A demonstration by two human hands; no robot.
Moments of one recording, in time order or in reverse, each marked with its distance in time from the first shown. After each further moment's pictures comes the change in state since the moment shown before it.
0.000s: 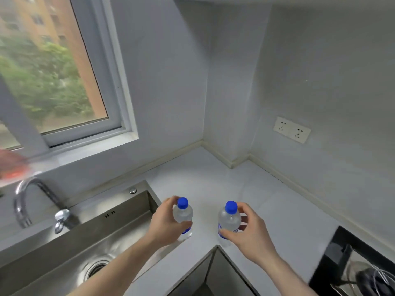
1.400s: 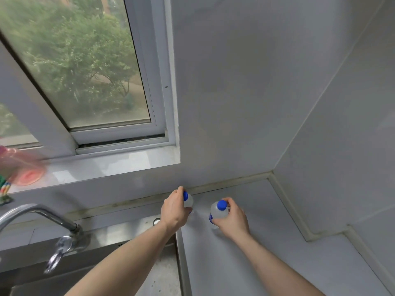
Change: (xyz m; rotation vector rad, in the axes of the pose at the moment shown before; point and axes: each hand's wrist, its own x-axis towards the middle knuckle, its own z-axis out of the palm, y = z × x) left_hand 0.338 -0.135 -0.069 0.376 0.336 -0.395; right_hand 0.421 0.008 0.233 -0.298 -0.375 0.074
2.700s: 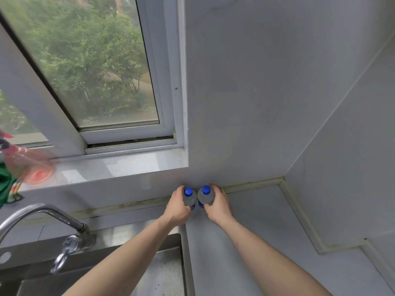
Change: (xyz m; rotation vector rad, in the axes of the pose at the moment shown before) left_hand 0.015 -0.001 -0.029 -0.367 -0.190 -0.170; right_hand 0.060 -0.048 0.048 -0.018 -0.093 -0.167
